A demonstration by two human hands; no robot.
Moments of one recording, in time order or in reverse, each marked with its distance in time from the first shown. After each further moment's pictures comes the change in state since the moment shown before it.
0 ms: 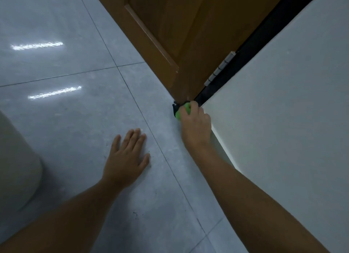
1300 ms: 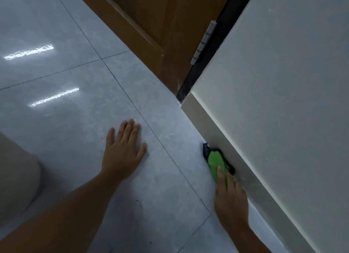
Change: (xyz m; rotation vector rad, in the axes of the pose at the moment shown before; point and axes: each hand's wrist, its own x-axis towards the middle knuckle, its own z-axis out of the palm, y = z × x) left_hand 0.000 0.002 0.001 0.024 -0.017 0.002; right_hand -0.241 0.064 0.060 0.101 -0.280 0.259
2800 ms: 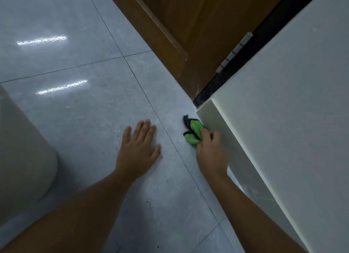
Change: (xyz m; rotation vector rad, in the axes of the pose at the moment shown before) left_hand -0.001 -0.002 0.000 -0.043 0.011 0.000; right_hand 0.116 -0.101 -0.061 0.252 0.177 -0.024
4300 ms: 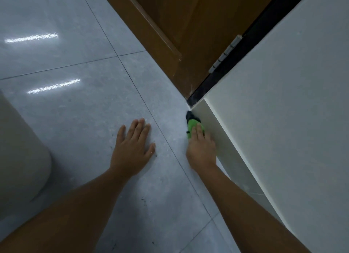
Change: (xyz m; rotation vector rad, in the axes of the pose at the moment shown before) left_hand 0.002 0.003 -0.004 -0.013 0.002 0.001; right_hand 0.015 0.003 0.015 -0.290 -0.323 -0.071
